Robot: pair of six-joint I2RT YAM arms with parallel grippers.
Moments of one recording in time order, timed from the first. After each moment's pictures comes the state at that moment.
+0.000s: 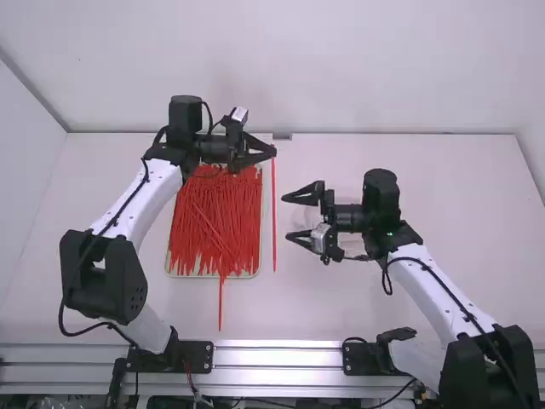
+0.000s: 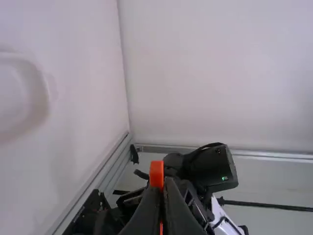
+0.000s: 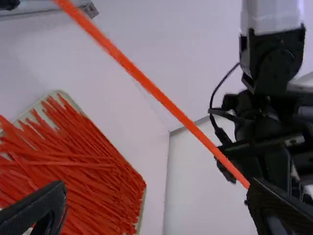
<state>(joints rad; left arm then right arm) -0.13 1.70 1.40 -0.23 1.28 -0.97 0.28 1.25 0.72 0.11 -1.24 -1.48</state>
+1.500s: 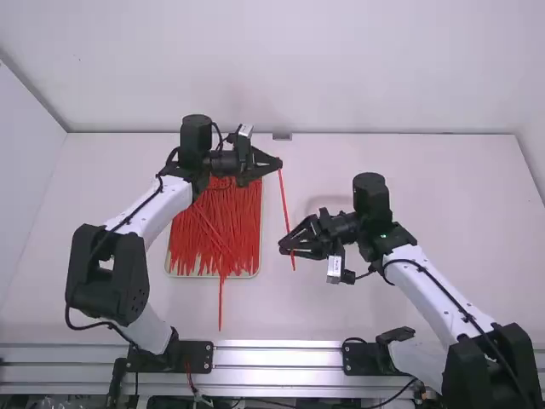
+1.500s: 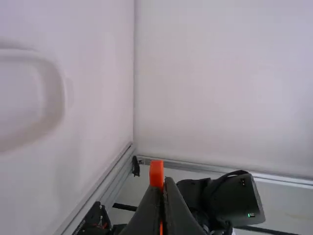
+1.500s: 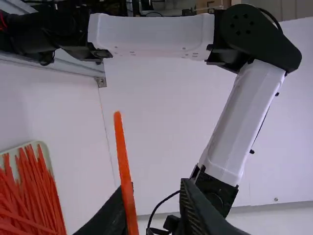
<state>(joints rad) -0.17 1.70 1.20 0.09 1.18 -1.16 0.34 1.25 0.72 0.04 -1.56 -1.94</state>
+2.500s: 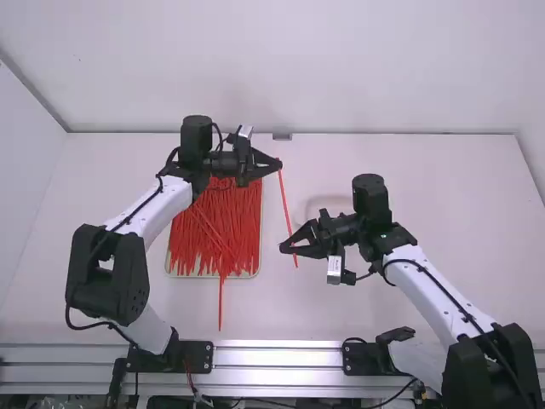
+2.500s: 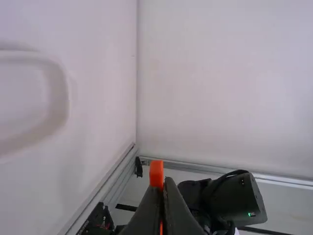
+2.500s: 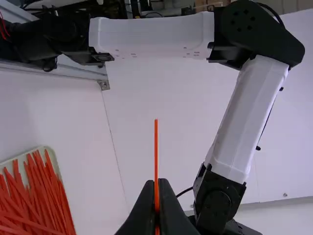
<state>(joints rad) -0.17 1.70 1.20 0.06 1.18 -1.14 0.34 1.25 0.72 -0.01 -1.56 -1.94</state>
